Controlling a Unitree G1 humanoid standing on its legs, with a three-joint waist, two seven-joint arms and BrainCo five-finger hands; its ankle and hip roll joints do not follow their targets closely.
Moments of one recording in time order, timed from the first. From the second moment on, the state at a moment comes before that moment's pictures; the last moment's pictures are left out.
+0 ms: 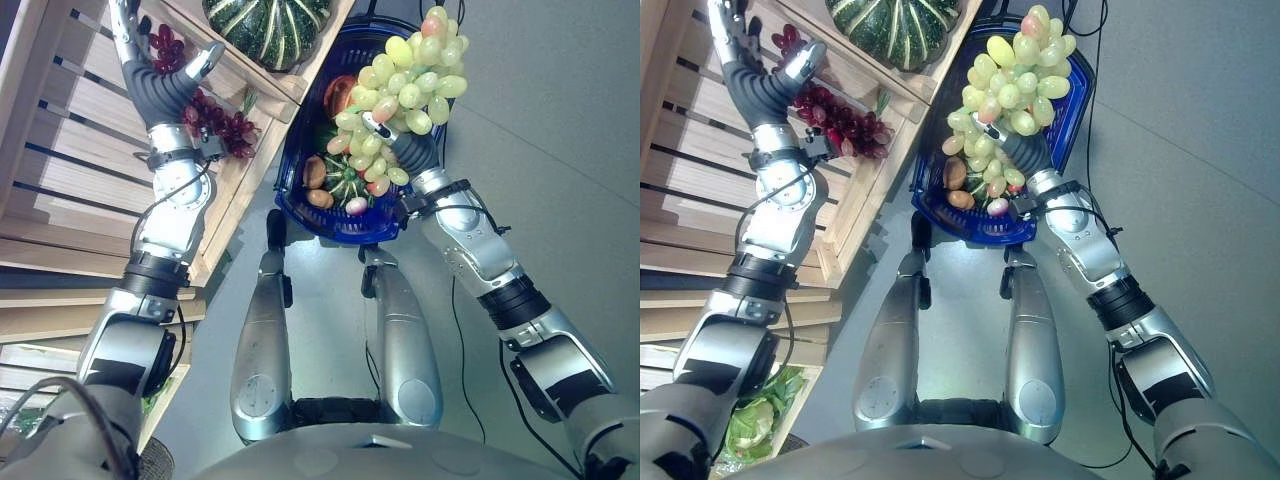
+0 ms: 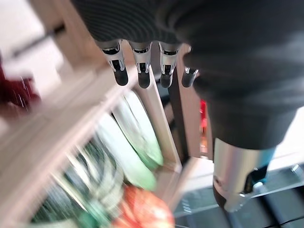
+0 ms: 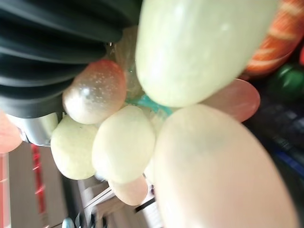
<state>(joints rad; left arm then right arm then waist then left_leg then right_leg) -0.69 0.54 -0.19 0.37 -0.07 -0.35 0.72 -0.61 -0.49 0.43 0.18 0.51 -0.13 -0.10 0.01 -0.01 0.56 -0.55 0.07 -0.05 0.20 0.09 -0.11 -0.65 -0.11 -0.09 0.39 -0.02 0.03</state>
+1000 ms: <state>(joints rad) -0.92 0.72 -0.43 0.93 0.11 -0.15 0.61 -0.98 -0.48 0.57 0.85 0.42 0.12 -0.12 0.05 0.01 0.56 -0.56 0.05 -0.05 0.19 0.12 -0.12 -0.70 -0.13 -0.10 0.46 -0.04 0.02</state>
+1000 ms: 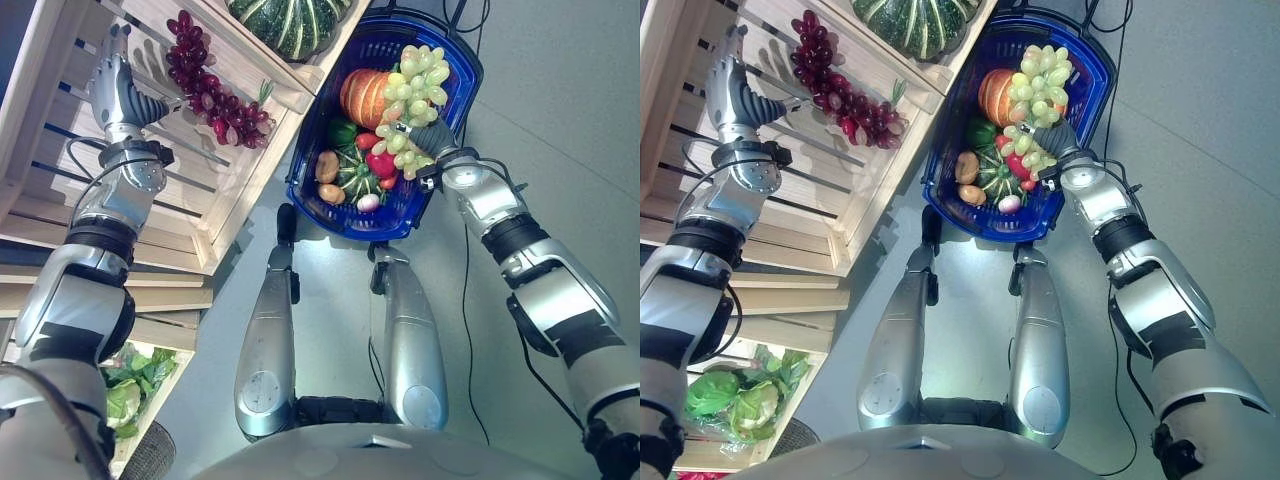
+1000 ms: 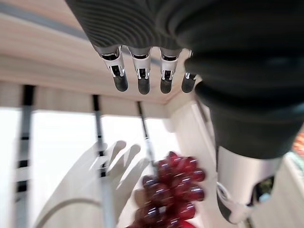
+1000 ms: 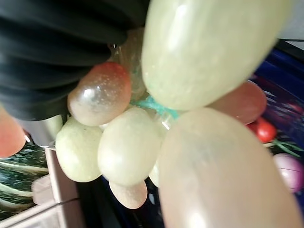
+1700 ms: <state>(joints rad) -1.07 0.67 -0.68 1.04 0.48 -0.16 0.62 -1.12 -0.41 0.57 1.06 0.40 0.23 -0.06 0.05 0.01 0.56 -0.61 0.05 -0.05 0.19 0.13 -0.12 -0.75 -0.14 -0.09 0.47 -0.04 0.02</state>
